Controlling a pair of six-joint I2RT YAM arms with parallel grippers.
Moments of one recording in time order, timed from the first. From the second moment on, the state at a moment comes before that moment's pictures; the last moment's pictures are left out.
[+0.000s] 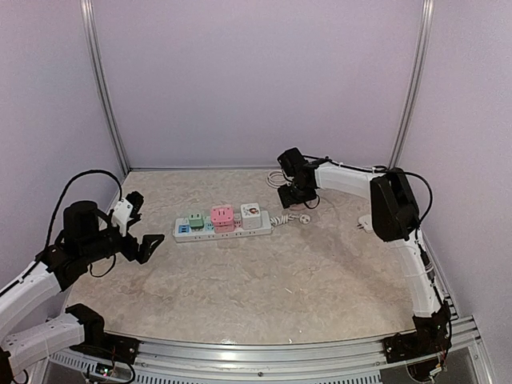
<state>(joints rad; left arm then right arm) -0.33 0.68 0.44 -0.16 0.21 0.26 0.58 2.50 2.17 -0.64 0.30 0.19</state>
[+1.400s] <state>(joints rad) -0.33 0.69 0.41 -0.10 0.22 0.26 0.48 2.77 2.58 -0.59 0.24 0.35</state>
